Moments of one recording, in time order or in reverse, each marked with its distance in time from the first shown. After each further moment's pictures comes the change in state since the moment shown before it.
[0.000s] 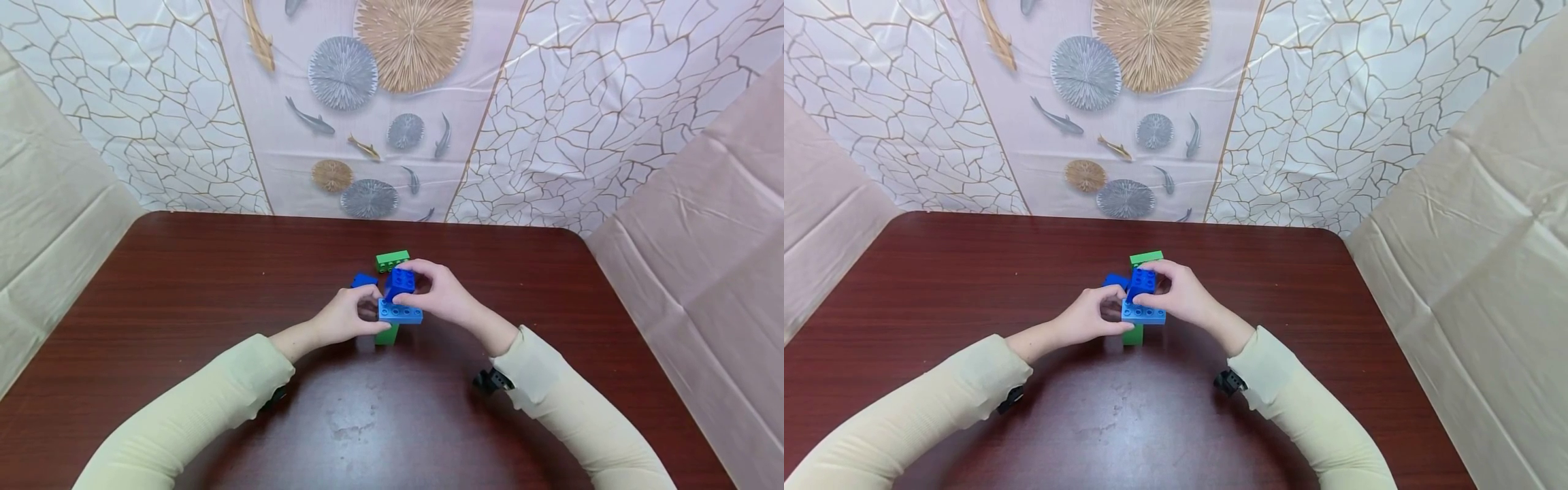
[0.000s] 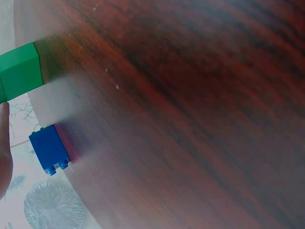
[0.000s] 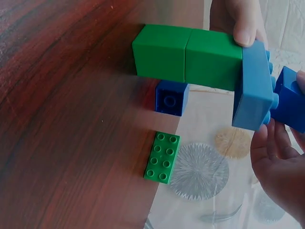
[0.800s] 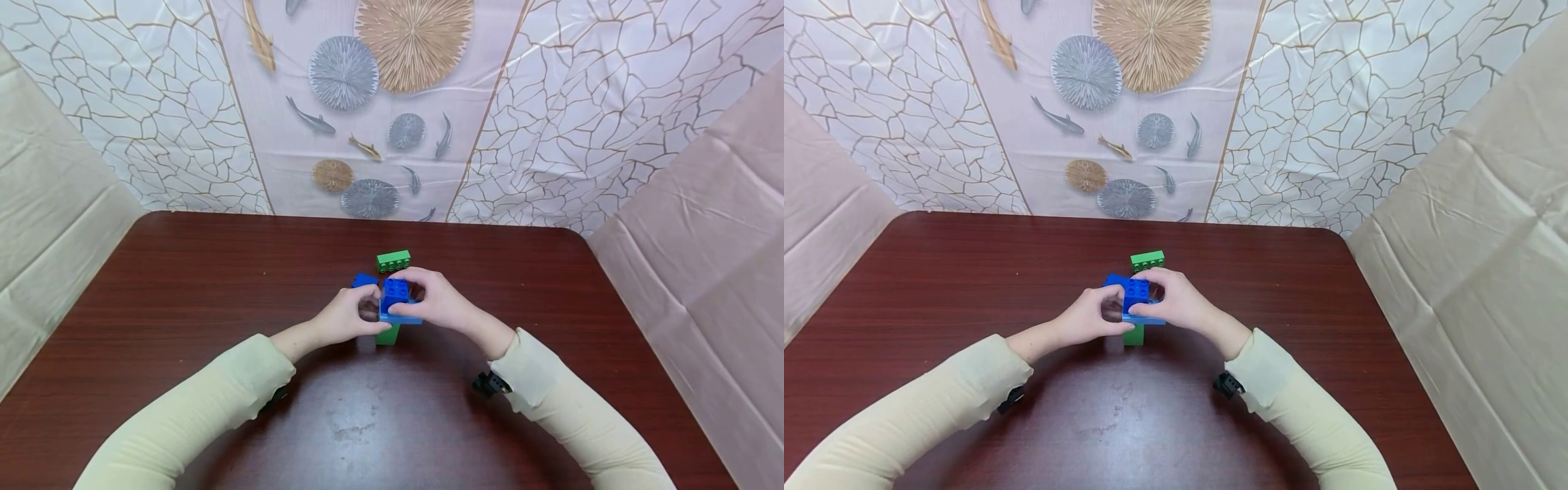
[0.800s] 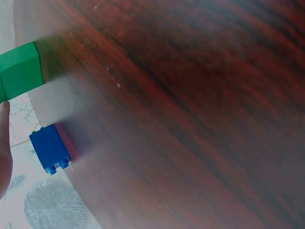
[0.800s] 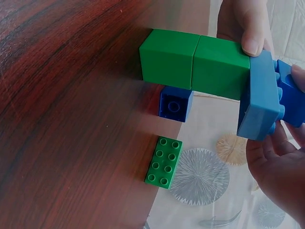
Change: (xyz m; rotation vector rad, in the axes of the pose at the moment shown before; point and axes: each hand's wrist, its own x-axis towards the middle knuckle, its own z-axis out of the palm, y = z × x) left_hand 0.002 -0.002 0.001 -0.059 -0.005 -0.012; right_hand 0.000 0.000 0.007 -0.061 -0.096 -0.071
